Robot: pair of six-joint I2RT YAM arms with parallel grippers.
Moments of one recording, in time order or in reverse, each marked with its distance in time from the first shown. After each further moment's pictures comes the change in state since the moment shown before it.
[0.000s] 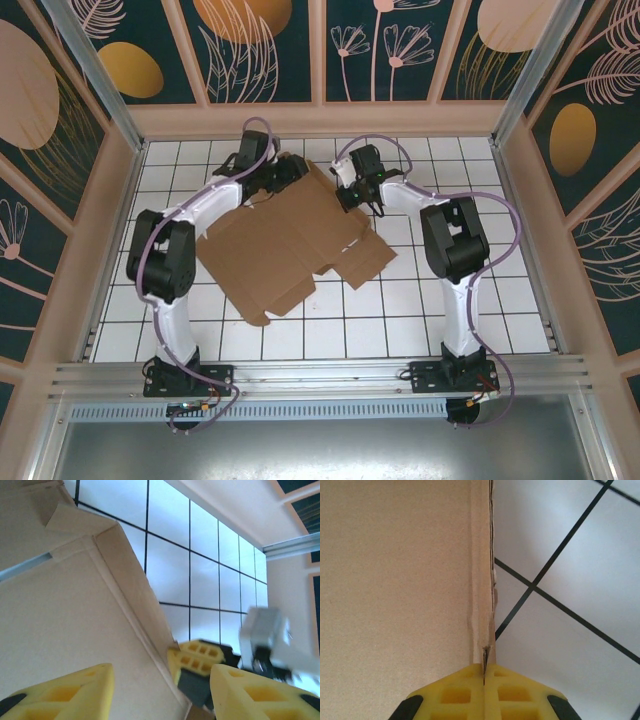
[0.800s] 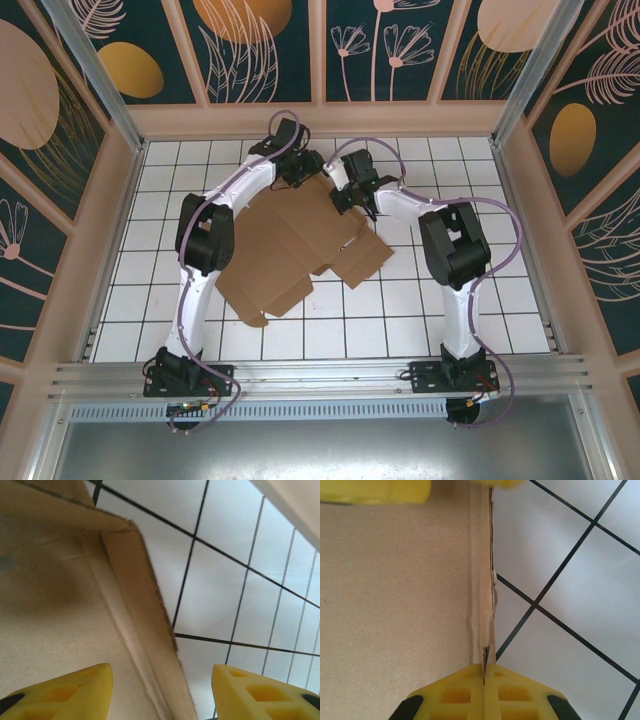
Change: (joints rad) left arm -0.071 0.386 0.557 -0.394 -0.159 -0.106; right arm 0.060 -0.053 -0.075 0.100 0.104 -0.022
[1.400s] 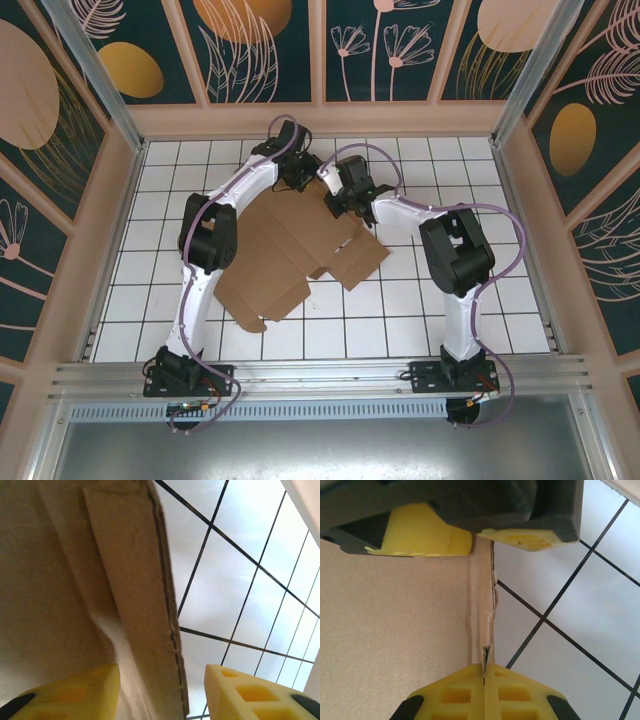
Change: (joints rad) left arm -0.001 0.031 0.033 -0.034 0.040 -0.112; right arm 0.051 -0.058 -0.090 0.115 0.056 -0.020
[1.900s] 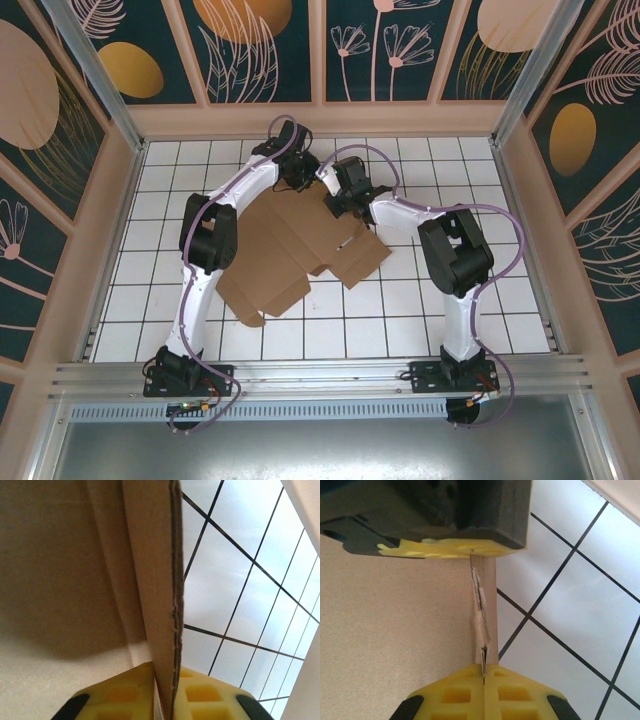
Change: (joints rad) left arm -0.002 0.000 0.000 0.003 0.023 -0.031; right arm 0.013 0.000 -0.001 0.002 0.084 -0.026
